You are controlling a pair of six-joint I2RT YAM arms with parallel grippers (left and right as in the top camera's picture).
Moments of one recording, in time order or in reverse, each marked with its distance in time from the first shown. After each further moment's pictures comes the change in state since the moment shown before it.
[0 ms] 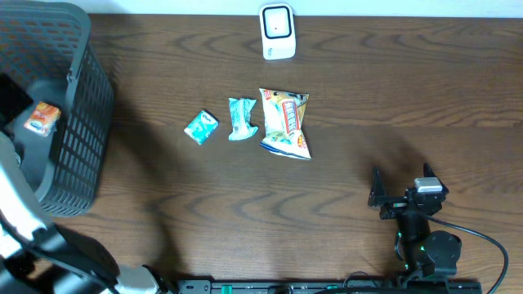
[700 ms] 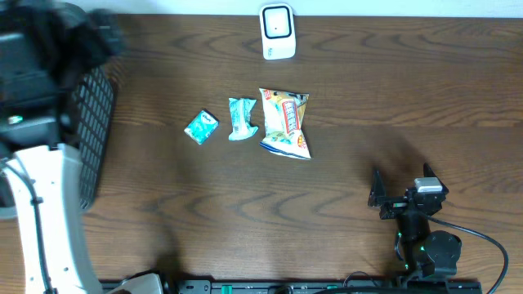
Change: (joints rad) left arm -0.377 -0.254 0.000 0.163 0.261 -0.233; right arm 0.000 0.000 0.000 0.000 0.000 0.000
